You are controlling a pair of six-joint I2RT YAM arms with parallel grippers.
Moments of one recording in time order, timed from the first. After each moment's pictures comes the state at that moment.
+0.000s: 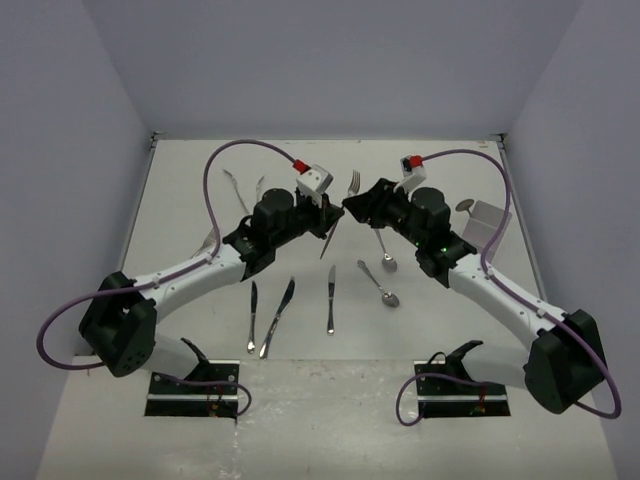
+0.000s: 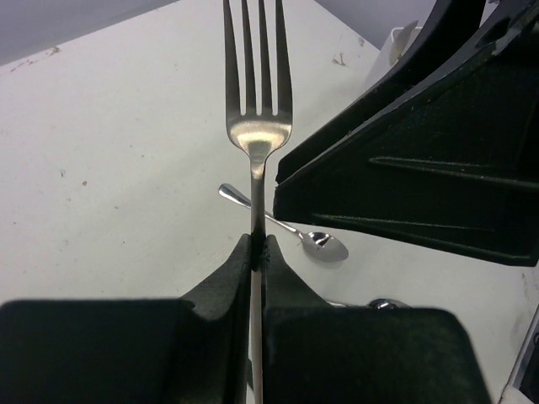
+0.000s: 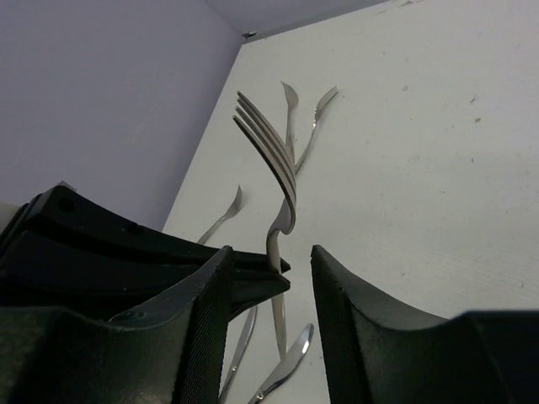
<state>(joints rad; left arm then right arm) -0.74 1.42 0.94 0.29 0.12 -0.20 0.53 1.22 0.82 0.23 -0.15 0.72</state>
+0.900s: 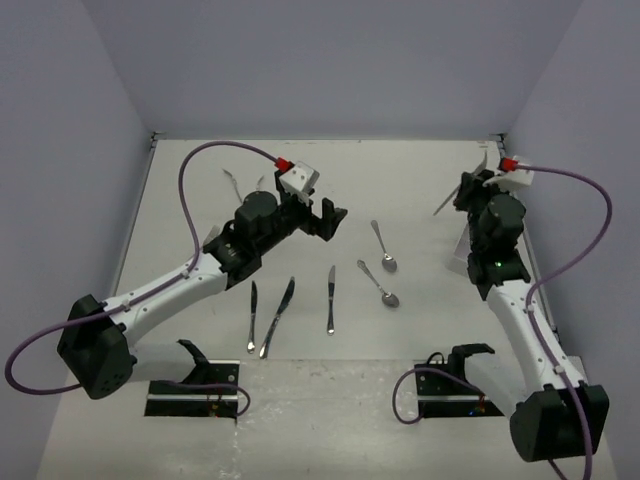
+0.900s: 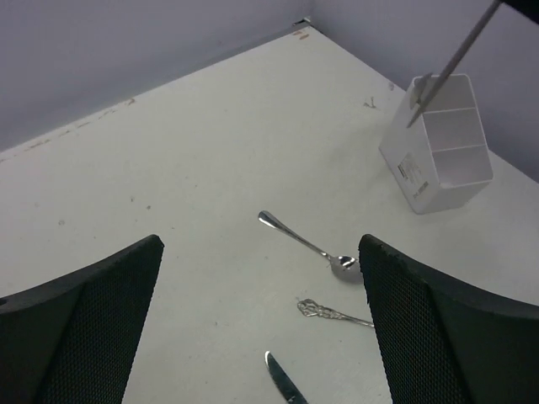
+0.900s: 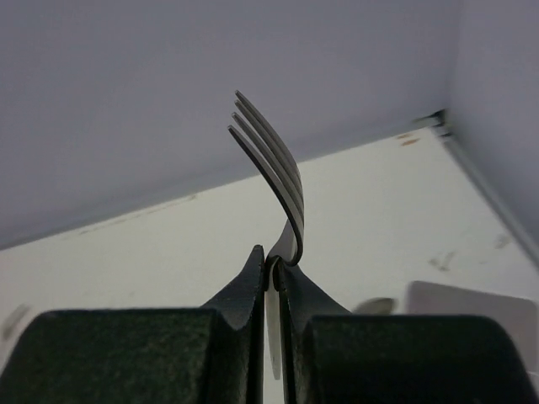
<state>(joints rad) -0.75 1.29 0.94 0.25 0.01 -0.13 0.15 0.98 0.76 0.20 0.19 0.33</state>
